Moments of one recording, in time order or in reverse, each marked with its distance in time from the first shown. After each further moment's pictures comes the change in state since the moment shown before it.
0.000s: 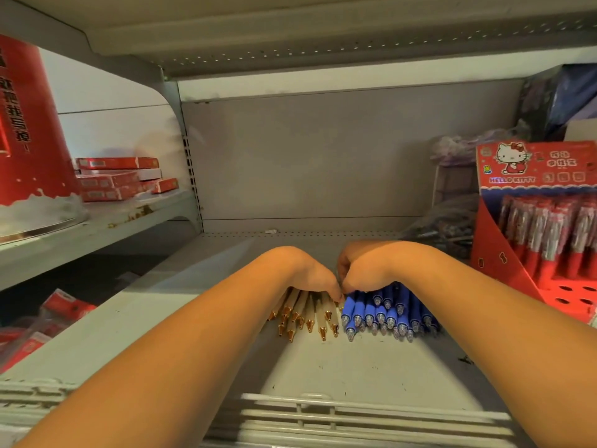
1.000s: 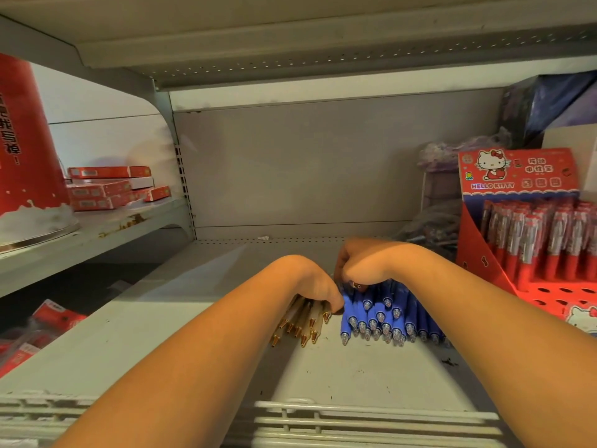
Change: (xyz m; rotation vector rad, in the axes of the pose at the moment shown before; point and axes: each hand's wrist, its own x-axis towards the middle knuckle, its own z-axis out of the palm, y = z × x) left_hand 0.005 0.019 0.001 -0.044 -0.073 -0.028; right_hand 0.007 0.021 -0.001 0.207 0.092 0.029
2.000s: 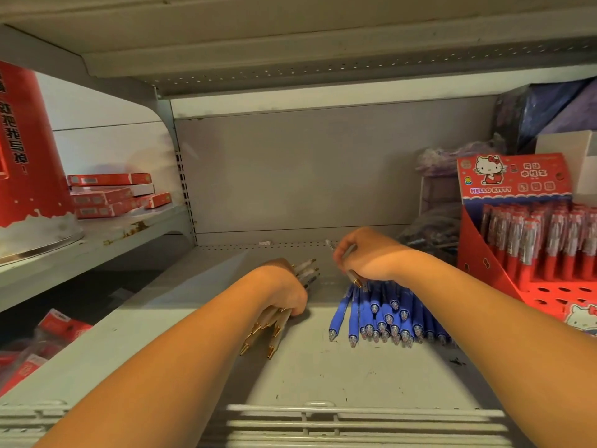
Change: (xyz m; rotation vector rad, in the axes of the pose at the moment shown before) left_hand -0.009 -0.050 -0.002 -0.041 0.370 -0.028; right_hand -0.007 -0.008 -0.002 0.372 0.226 -0.006
